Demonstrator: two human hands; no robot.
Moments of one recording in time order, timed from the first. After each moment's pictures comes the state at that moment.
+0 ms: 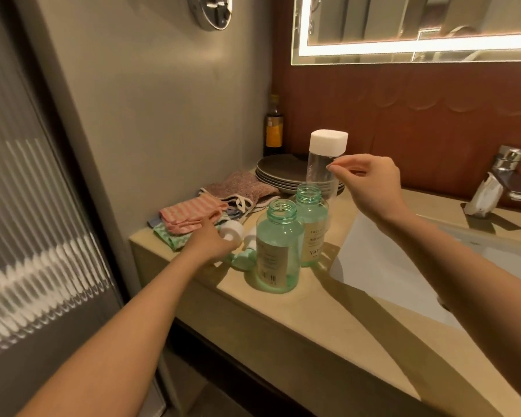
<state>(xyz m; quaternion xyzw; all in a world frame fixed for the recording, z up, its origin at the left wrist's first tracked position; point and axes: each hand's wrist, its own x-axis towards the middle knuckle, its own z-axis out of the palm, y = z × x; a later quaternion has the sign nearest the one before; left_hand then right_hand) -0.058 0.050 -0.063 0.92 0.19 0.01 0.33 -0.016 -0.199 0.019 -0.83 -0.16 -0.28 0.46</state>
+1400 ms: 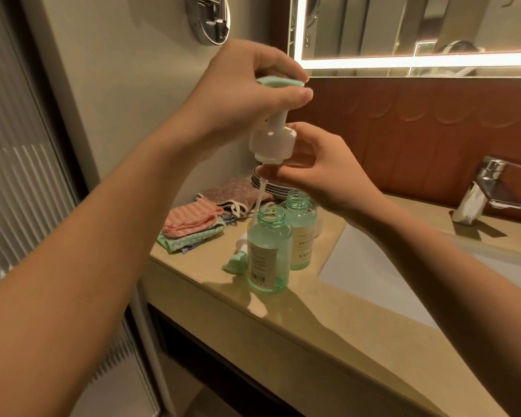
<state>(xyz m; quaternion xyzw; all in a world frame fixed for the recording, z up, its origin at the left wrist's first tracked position) -0.128 -0.028 0.137 0.83 -0.22 0.33 0.39 -0.087 -0.166 0.072 -0.76 -0.39 -0.13 0.50</state>
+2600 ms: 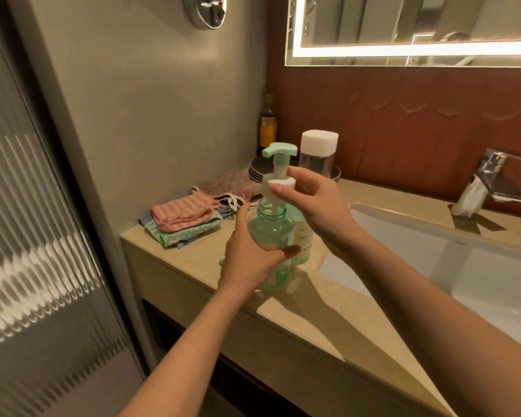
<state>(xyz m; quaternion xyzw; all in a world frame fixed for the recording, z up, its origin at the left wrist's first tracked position) -0.093 -0.039 -0.072 0.81 0.05 0.19 0.55 -0.052 -0.159 0.001 -0.73 -0.26 -0.05 0.63</state>
